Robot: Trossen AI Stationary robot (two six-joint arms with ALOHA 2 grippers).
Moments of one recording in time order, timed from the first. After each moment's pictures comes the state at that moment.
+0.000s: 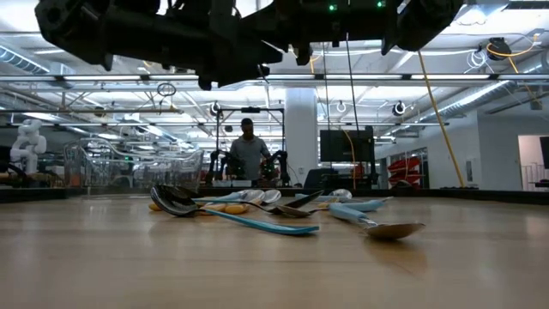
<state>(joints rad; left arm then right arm) -0.16 1.60 0.63 0.94 -0.45 0.02 0.03 1.69 0.89 0.91 0.24 0.00</state>
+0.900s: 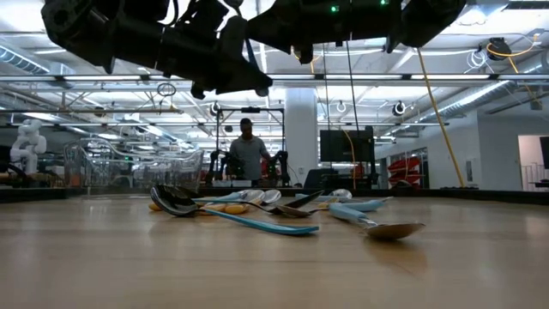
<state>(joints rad) -0.15 1.62 0.64 0.86 -0.57 -0.01 0.03 1.69 0.89 0.85 0.28 -0.05</state>
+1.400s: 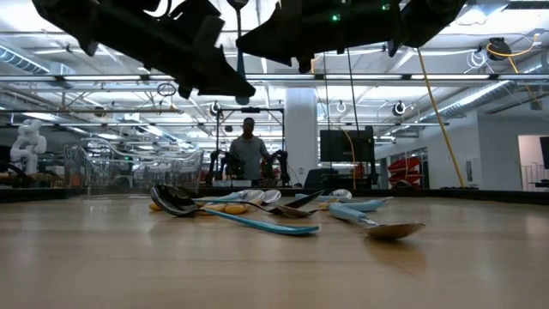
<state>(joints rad) -0.15 1.44 0.64 0.45 -0.50 -0.12 0.03 1.68 0.89 0.73 0.22 -0.04</state>
